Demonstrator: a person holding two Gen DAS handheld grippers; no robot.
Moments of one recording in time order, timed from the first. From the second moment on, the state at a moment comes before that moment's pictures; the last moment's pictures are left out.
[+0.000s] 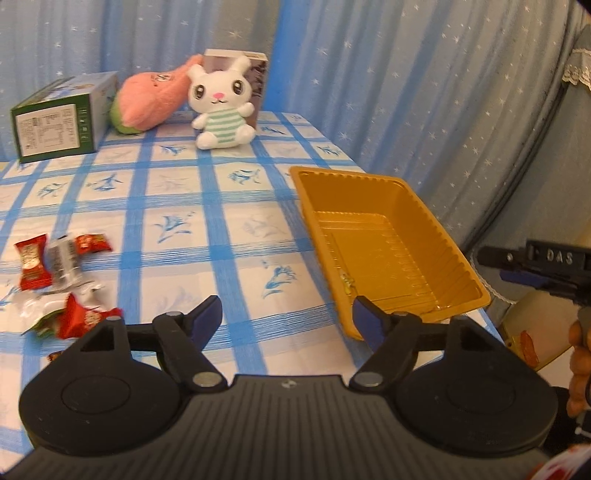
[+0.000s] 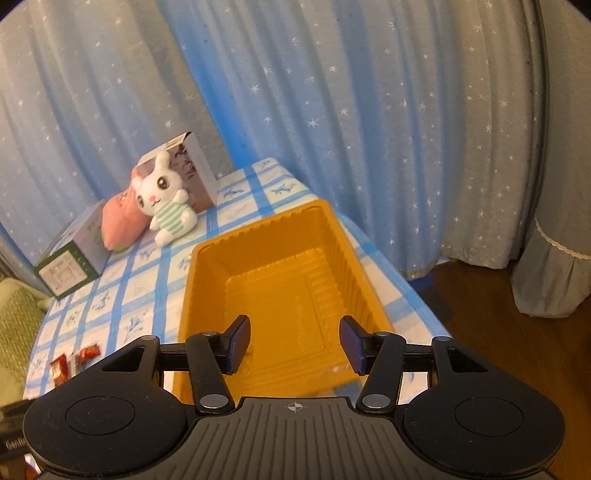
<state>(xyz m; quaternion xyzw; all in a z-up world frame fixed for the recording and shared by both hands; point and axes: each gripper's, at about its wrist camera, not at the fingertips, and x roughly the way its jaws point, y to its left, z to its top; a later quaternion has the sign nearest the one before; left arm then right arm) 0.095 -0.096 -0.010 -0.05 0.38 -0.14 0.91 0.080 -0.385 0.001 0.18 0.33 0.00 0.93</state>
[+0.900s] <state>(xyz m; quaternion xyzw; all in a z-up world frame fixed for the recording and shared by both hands) 0.017 0.025 0.000 -0.03 0.38 -0.06 0.92 0.039 -0.231 -0.008 0.07 0.36 0.12 0.92</state>
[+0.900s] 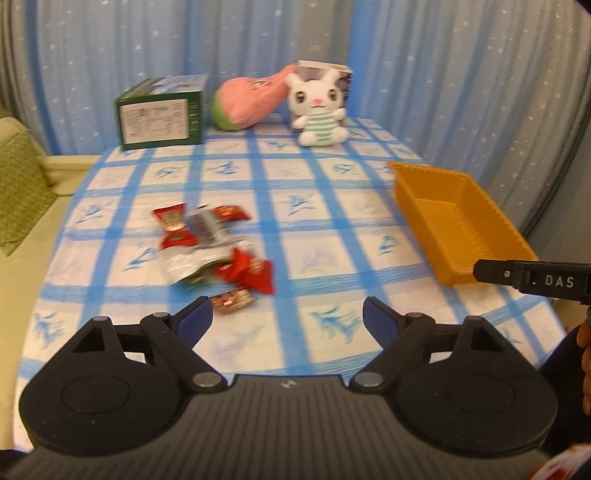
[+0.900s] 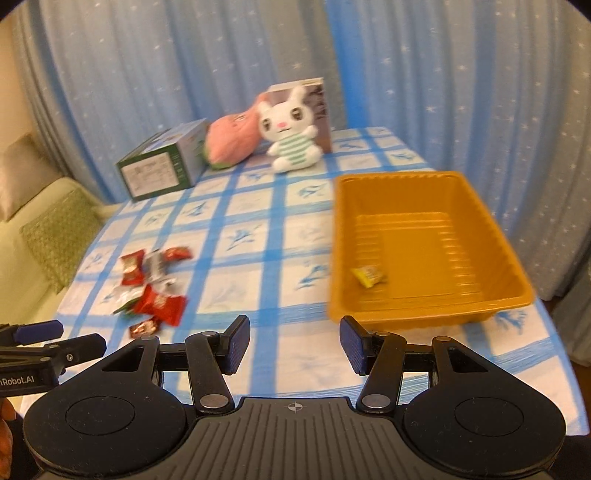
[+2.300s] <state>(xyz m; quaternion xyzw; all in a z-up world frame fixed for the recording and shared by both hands) 0.105 0.097 -0.085 0.12 0.42 -0.19 0.88 0.146 -0.053 -0.110 -0.18 0.32 0.39 0.84</state>
